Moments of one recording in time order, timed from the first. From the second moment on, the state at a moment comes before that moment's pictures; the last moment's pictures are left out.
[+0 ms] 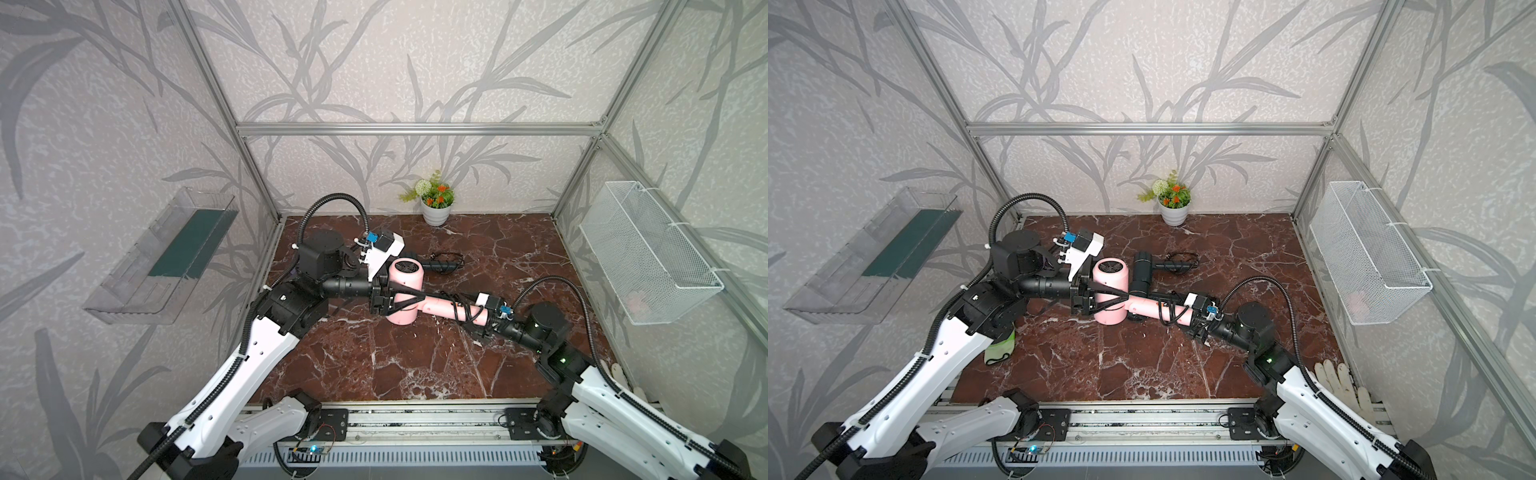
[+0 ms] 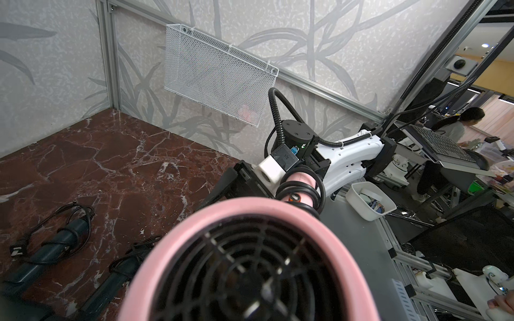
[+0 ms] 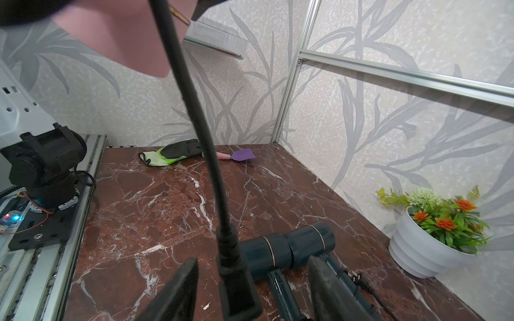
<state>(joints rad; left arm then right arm) -0.53 1.05 1.22 -0.43 0.93 -0.13 0.61 0.75 0.41 0.29 -0.47 -0.25</state>
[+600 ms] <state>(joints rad) -0.53 1.03 1.18 -0.31 0.90 -0.19 0.65 0.83 0.40 0.38 -0.44 -0.20</state>
